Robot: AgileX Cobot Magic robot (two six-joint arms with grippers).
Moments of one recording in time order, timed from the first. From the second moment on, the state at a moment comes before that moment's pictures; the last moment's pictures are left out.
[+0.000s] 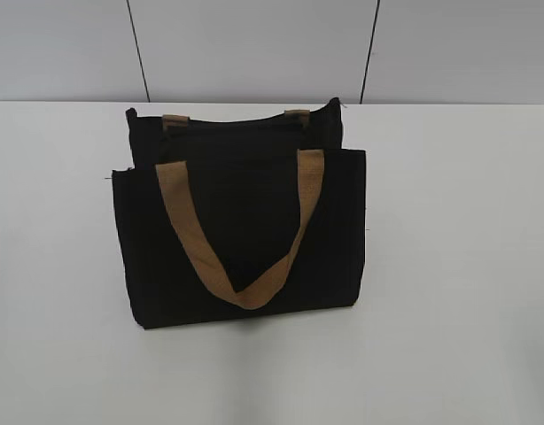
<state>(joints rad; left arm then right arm) -0.01 0.00 -0.53 -0.06 0.66 0.03 -0.14 -0.01 -0.47 0.11 1.09 -0.22</state>
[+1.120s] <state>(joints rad) -0.25 1.49 -0.26 0.51 -0.75 -0.15 -0.14 -0.01 -0.47 0.11 1.09 -0.22</state>
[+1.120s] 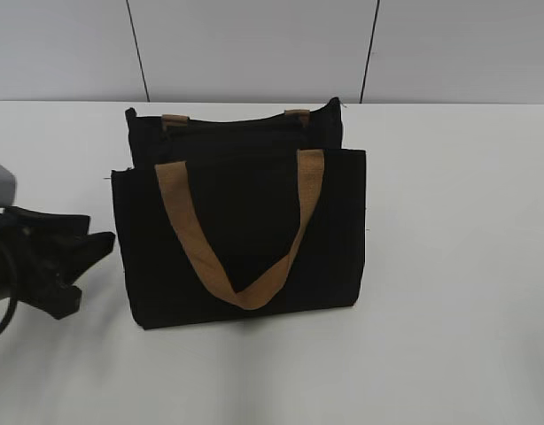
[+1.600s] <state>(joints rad) -0.15 1.92 -0.48 0.77 -1.05 -0.17 -0.14 -0.01 -0.47 0.11 1.09 -0.22</state>
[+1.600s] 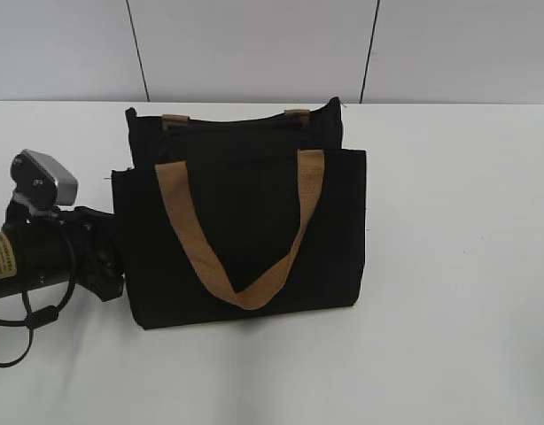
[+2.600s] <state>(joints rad) -0.14 1.73 -0.53 0.83 -0.86 -0.23 -0.14 -0.01 -0.47 0.11 1.09 -0.22</state>
